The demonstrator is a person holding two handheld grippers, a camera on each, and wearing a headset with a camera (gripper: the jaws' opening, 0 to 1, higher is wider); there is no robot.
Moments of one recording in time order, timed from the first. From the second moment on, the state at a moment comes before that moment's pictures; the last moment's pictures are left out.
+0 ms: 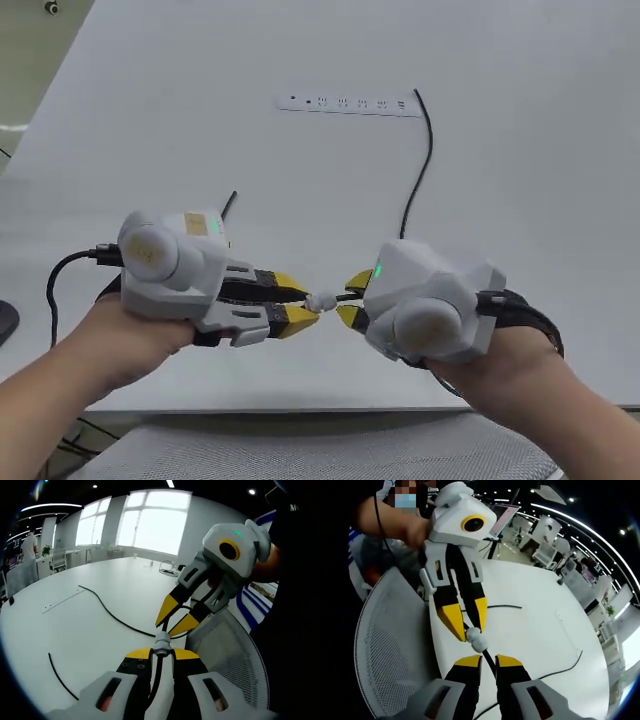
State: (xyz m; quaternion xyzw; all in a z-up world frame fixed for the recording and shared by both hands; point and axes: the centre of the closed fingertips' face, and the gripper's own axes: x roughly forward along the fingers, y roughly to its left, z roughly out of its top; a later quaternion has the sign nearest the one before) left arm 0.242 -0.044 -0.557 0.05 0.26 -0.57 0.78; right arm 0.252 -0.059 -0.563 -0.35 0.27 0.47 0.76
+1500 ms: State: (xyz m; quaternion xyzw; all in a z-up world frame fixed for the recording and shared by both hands) left arm 0.246 -0.035 -0.552 0.04 0.25 -0.56 0.79; right arm 0.280 -0.124 -0.600 -0.11 0.40 0.35 0.84
